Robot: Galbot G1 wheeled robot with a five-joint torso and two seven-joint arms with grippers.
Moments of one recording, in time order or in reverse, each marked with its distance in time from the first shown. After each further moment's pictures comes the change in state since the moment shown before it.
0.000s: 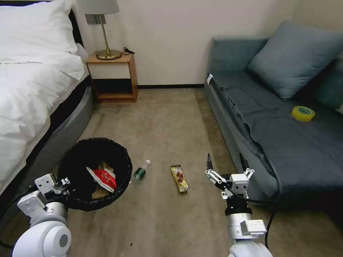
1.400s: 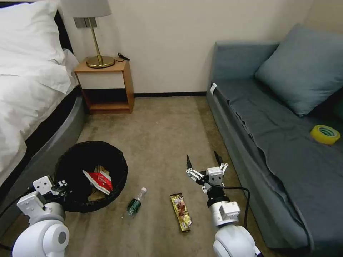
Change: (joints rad) left arm -0.017 0.010 -0.030 0.053 0.000 -0.002 0.002; right arm 0.254 -0.139 -0.186 -0.135 0.194 -0.246 0.055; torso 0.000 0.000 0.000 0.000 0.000
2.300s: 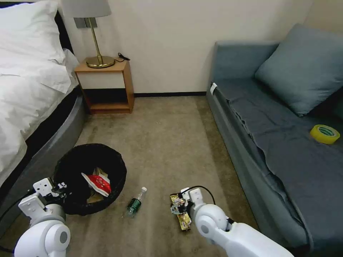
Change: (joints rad) left arm -0.002 -0.014 -0.014 0.023 0.018 -0.010 0.004; right arm 0.511 -0.133 -0.515 -0.385 0.840 -0.557 0.252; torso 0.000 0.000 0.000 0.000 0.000
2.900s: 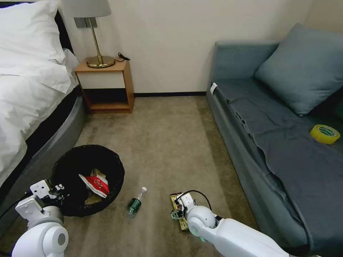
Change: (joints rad) left arm 0.007 -0.005 -0.005 0.002 0.004 -0.008 0.002; right arm 0.091 0.019 -0.157 -0.151 -0.034 0.025 -0.039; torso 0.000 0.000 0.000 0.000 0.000
